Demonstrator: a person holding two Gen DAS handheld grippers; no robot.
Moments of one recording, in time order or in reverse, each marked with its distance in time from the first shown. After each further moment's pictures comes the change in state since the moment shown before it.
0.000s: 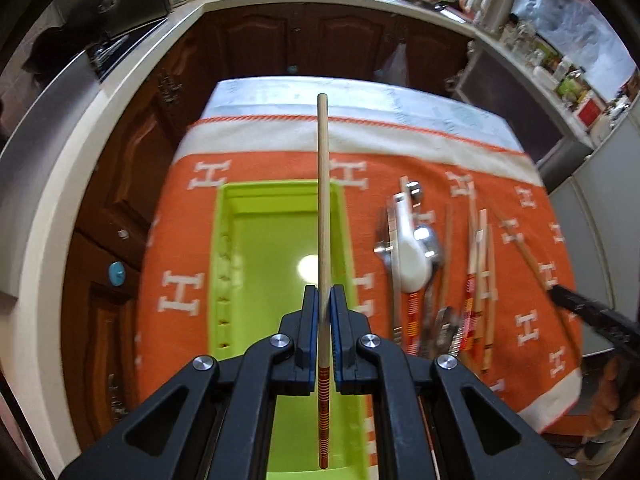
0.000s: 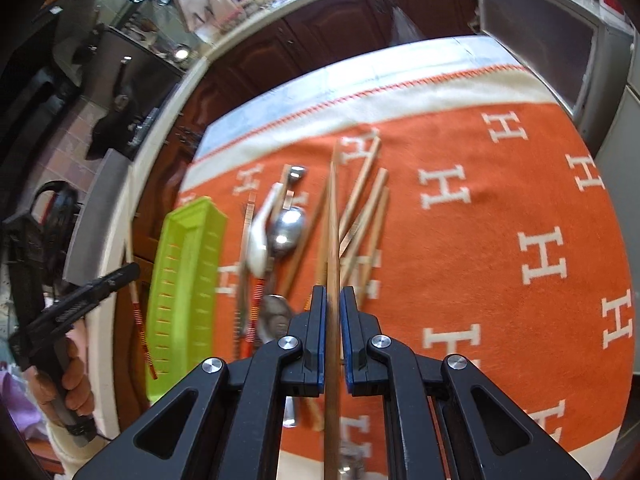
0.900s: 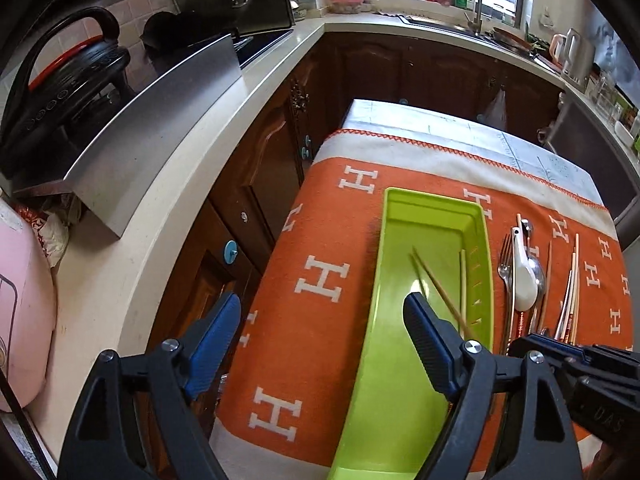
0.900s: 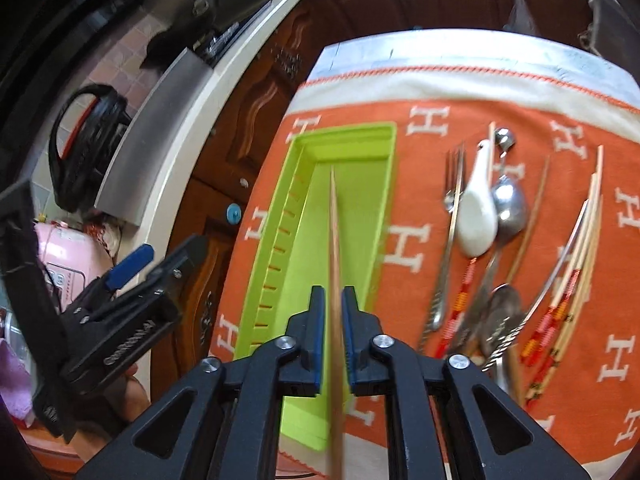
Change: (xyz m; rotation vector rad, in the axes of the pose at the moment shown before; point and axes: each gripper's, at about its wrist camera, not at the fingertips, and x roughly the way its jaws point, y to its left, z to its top) left arm -0.030 0.077 -0.034 -0.189 -0.151 0.274; right arm 0.076 0.221 -0.026 -0.203 0.207 0.077
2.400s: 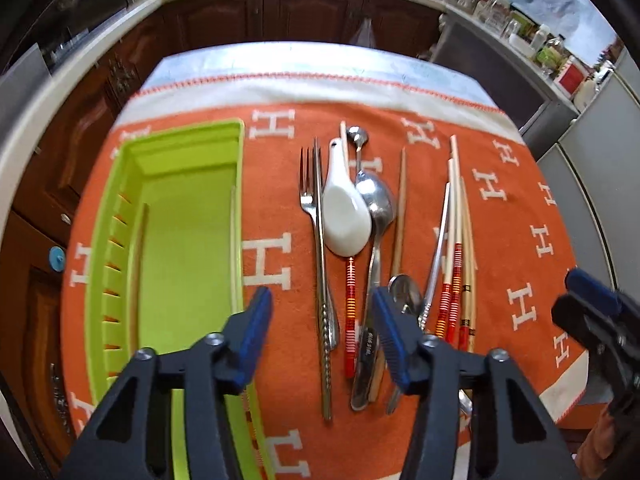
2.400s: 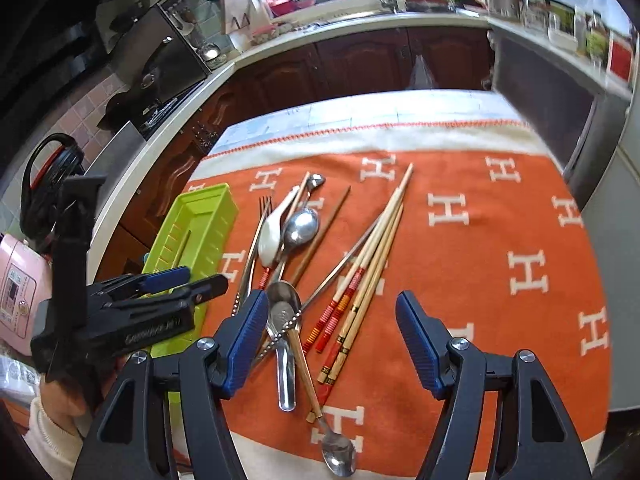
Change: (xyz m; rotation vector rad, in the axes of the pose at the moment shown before) left arm 0.049 -0.166 -0.041 0.236 0.171 -0.356; right arm -0.115 -0.167 -0.082 0.040 -0.307 -0.220
